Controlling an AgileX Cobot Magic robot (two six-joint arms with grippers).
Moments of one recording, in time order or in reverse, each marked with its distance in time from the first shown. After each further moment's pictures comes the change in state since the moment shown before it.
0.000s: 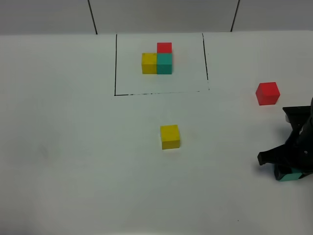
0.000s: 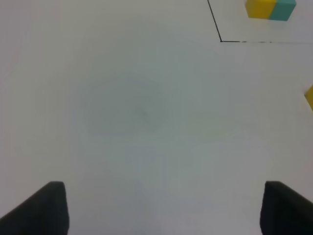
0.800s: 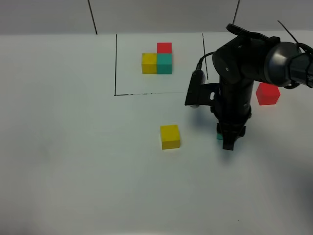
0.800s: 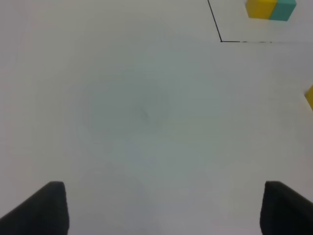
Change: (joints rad) left arm 0.000 0.000 0.000 0.000 0.000 0.001; right arm 0.377 0.279 -0.636 -0.150 0.369 -0.822
